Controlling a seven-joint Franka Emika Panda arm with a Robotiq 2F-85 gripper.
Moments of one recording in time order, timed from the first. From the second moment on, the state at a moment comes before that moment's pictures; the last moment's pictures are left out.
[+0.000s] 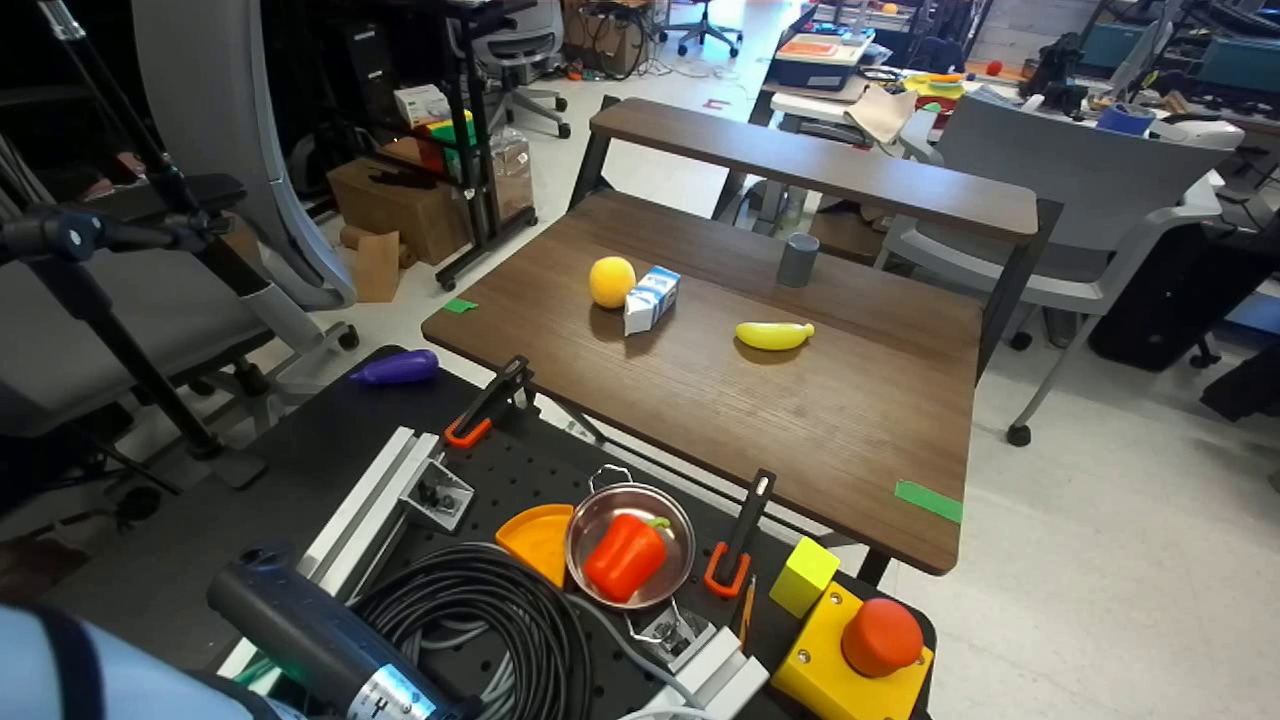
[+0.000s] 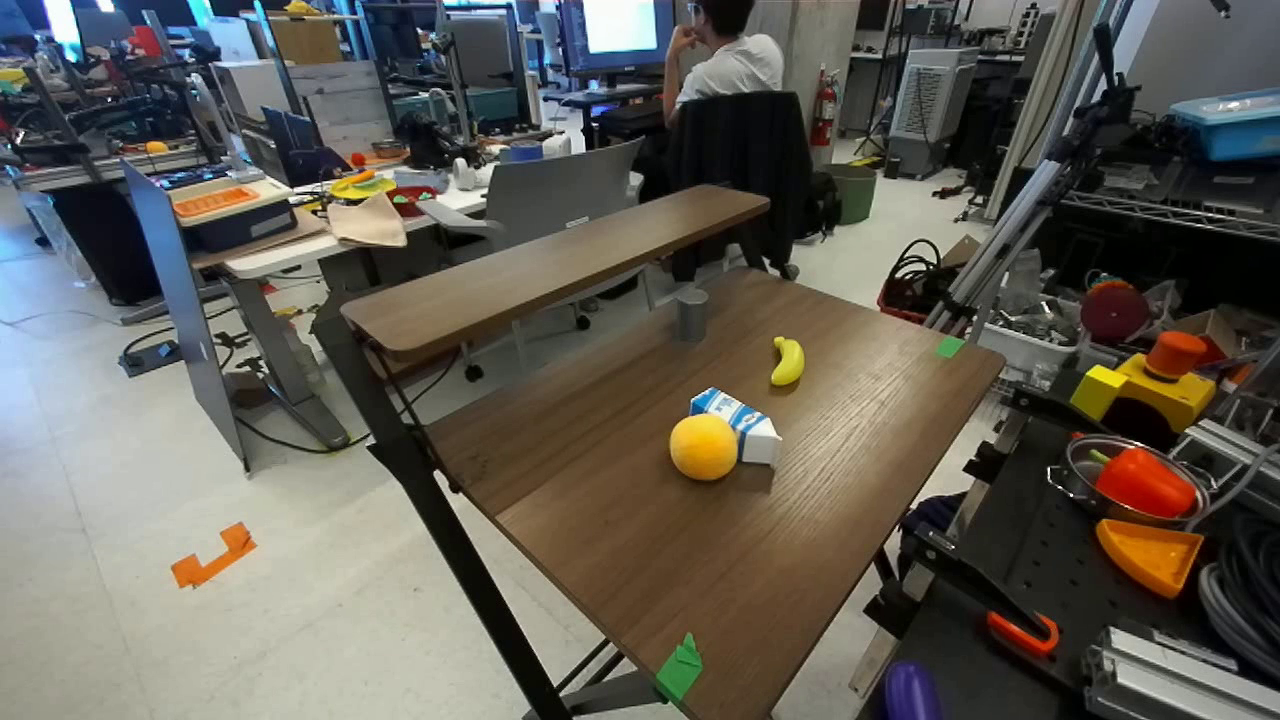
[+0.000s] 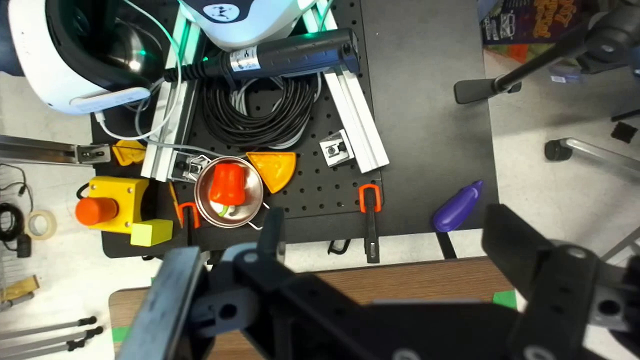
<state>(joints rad) 0.13 -0.54 0.26 -2.41 0.14 1.53 0.38</state>
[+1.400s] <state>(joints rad) -0.10 0.03 -0.10 -2.20 0.19 1.85 0.08</state>
